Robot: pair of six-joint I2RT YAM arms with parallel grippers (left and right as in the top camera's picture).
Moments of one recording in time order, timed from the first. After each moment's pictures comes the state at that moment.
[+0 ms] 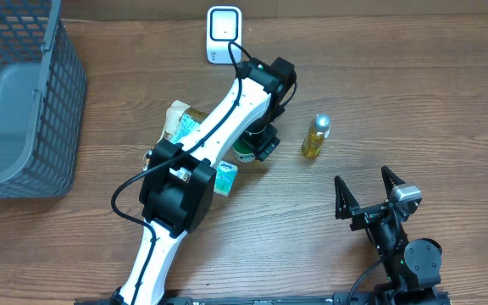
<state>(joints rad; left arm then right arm) -0.59 2.32 2.07 -1.42 -0.12 0.07 0.16 0.01 0.02 -0.03 -0.09 0.17</state>
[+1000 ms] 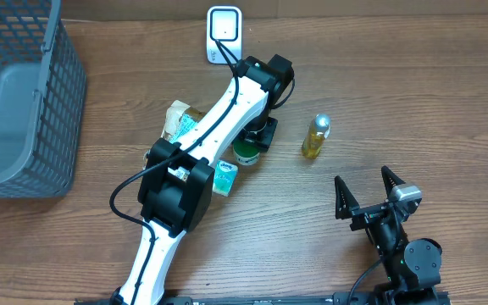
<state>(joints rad) -0.59 2.32 2.07 -1.40 -0.06 -0.30 0.16 0.01 0.02 -0.03 -0.09 0.17</state>
